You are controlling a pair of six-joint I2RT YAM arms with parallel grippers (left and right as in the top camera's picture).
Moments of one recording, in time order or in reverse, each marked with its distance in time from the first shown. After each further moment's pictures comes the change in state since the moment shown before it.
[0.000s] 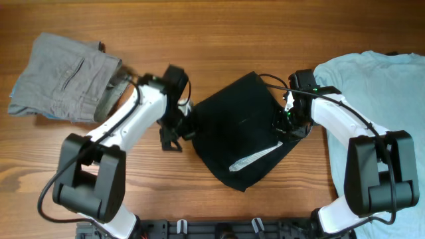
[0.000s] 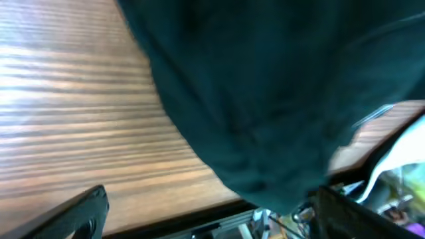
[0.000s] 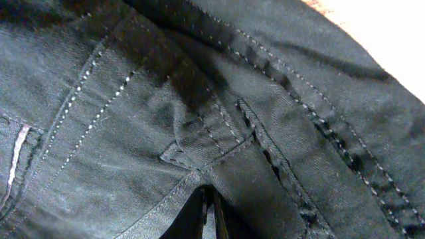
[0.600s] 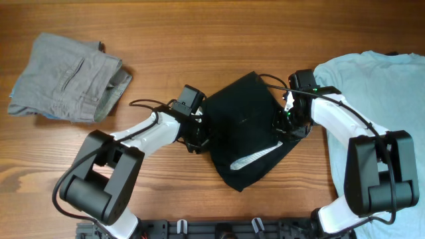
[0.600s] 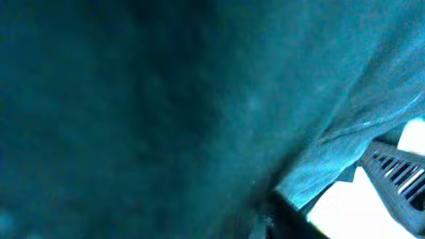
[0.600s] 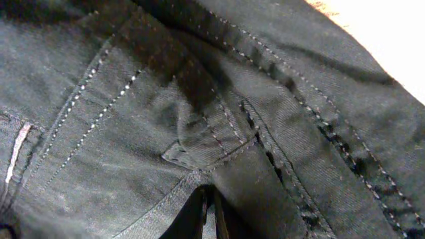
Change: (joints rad) left arm -0.116 0.016 -0.254 0.673 0.041 -0.508; right arm 0.000 0.000 0.000 0.001 0.000 -0.014
